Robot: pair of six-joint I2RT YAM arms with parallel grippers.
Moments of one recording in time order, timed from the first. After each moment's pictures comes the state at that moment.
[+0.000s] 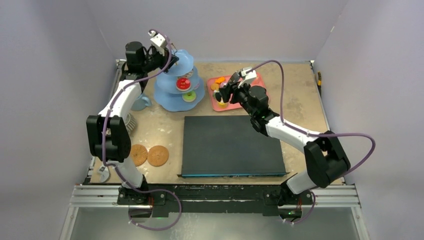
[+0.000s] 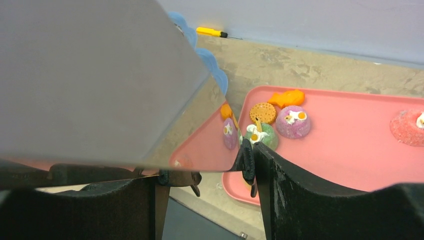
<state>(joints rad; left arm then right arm) -0.04 1.77 1.51 0.10 0.73 0.13 0.55 1.49 0.89 0.45 0.00 0.25</state>
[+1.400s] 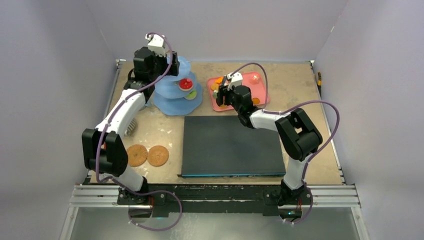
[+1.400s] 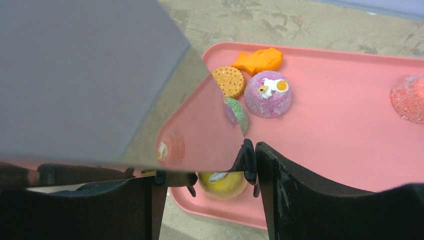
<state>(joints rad) -0.18 1.60 1.34 0.05 0.06 -0.04 0.54 1.85 1.01 0.52 0.11 0.14</state>
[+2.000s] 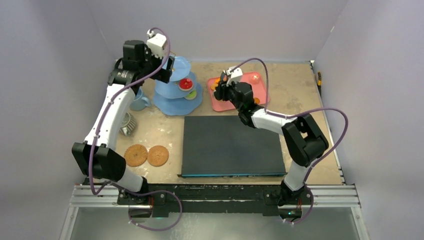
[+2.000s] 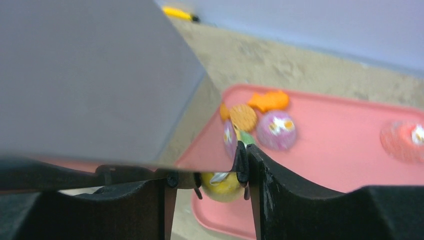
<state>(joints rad) -0.16 1.51 1.59 -0.58 0.12 0.21 0.56 1.79 1.03 0.51 0.09 0.12</state>
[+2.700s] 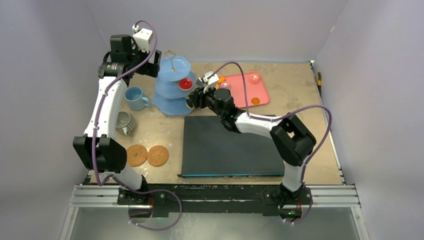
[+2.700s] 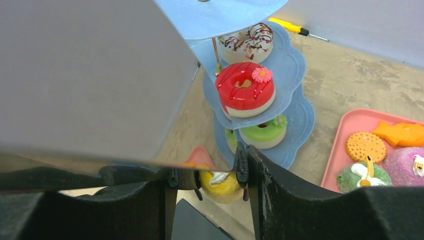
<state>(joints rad) -0.02 1.61 1.74 -0.67 0.15 0.22 0.78 1.85 1.16 0.54 0.05 0.19</state>
